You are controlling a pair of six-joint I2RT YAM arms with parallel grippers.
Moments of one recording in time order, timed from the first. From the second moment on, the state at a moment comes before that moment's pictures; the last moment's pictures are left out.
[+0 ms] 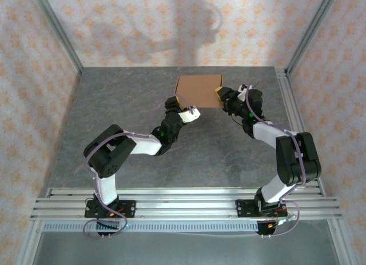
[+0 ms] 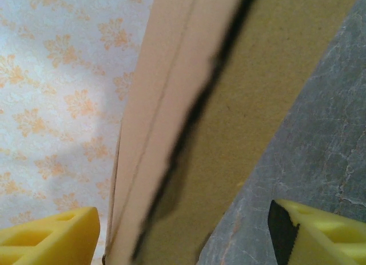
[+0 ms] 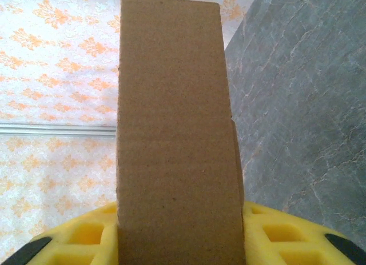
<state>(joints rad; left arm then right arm) -0.69 1.86 0.87 0.85 -0.55 0.92 0.18 1.59 0.82 0.55 -0.53 1.27</state>
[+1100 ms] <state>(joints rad) -0.26 1.44 0.85 0.41 0.05 -0.37 0.08 1.49 0.82 0.42 -0.57 1.22</state>
